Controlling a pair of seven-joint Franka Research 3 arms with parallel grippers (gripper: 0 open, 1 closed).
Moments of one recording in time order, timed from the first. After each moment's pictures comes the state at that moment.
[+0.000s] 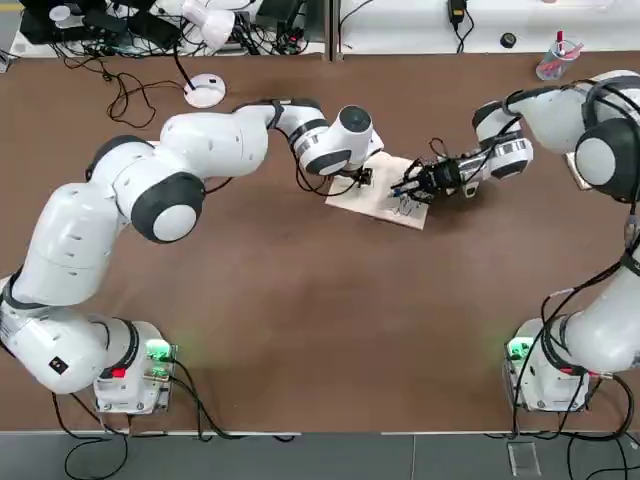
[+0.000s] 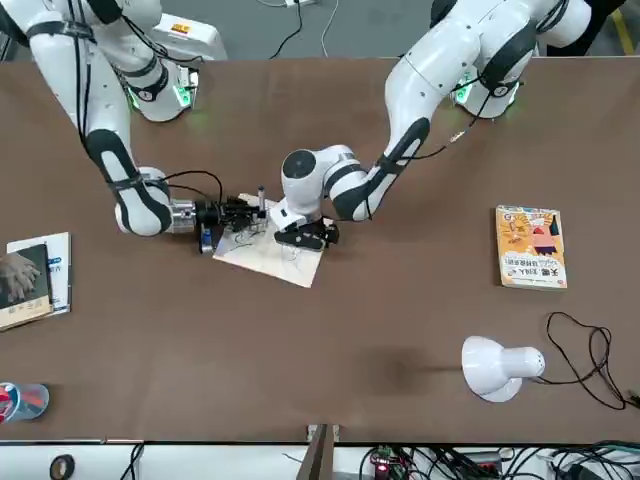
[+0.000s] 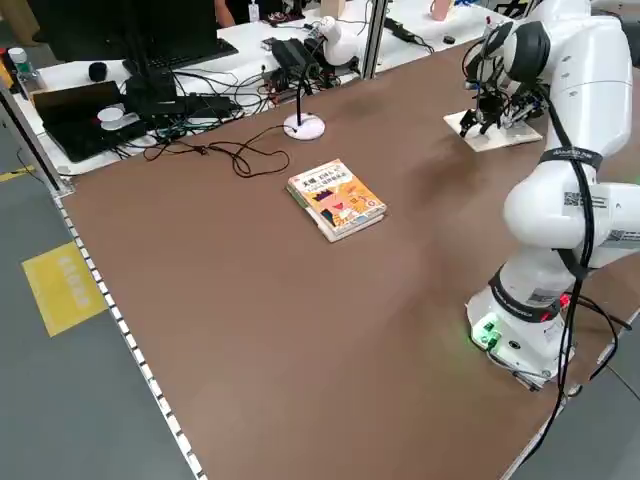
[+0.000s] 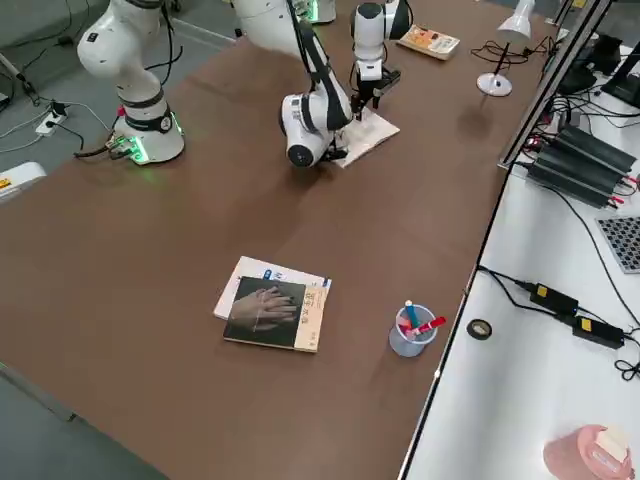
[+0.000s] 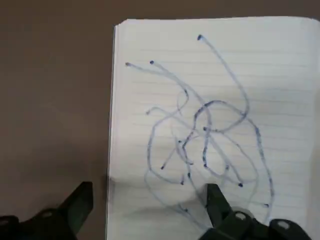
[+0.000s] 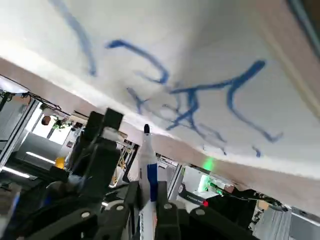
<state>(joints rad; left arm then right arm) -0.71 0.91 -0.23 -1.41 0.41 2.33 -0.87 0.28 0.54 -0.05 -2.21 1.51 1.84 -0.05</state>
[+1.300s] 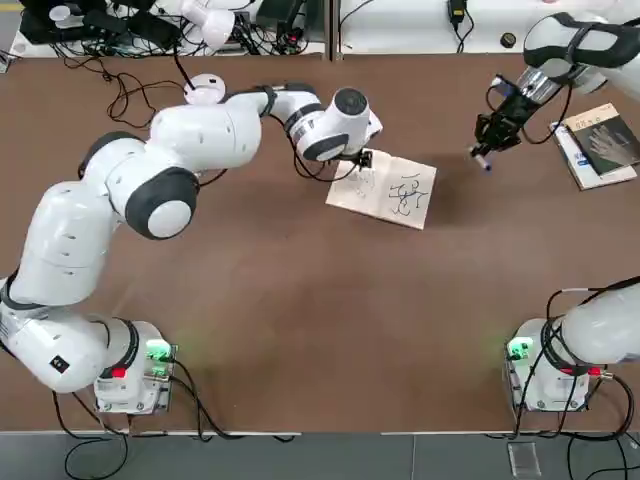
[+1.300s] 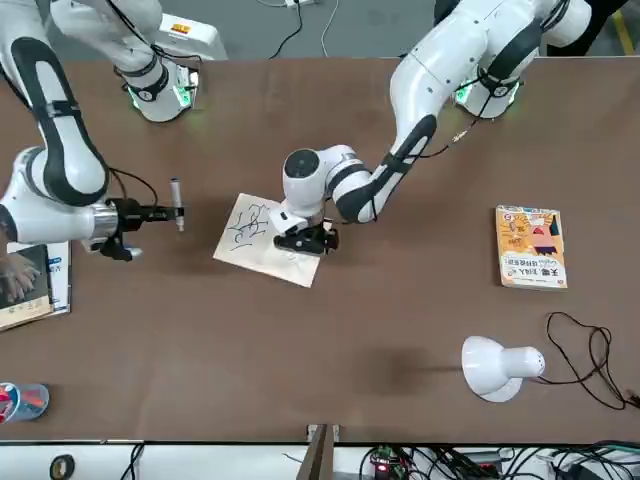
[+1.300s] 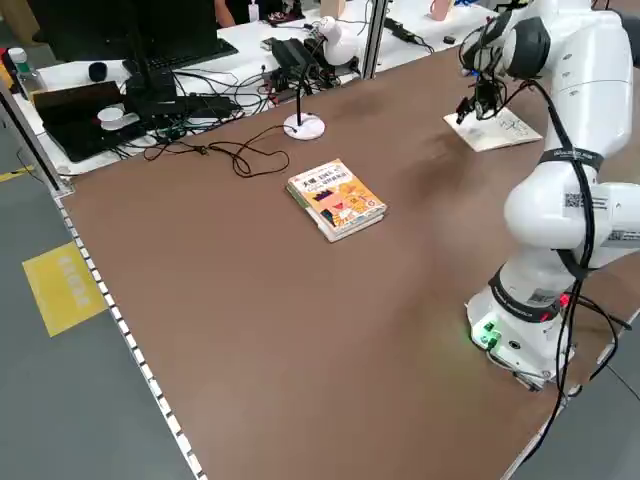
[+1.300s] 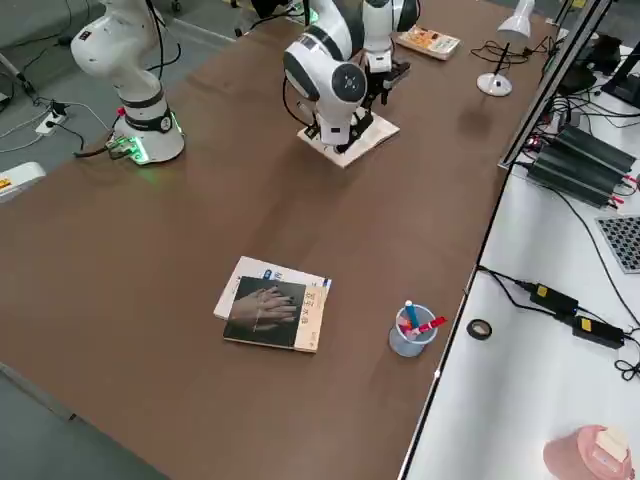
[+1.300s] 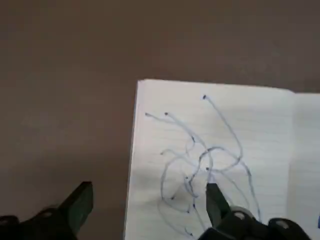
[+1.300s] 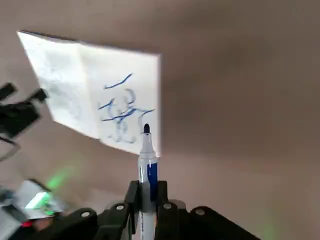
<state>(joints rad) -0.68 0.86 -0.23 -1.38 0.41 2.33 -0.86 0.09 0.25 -0.05 -2.00 0.48 1.80 -0.10</state>
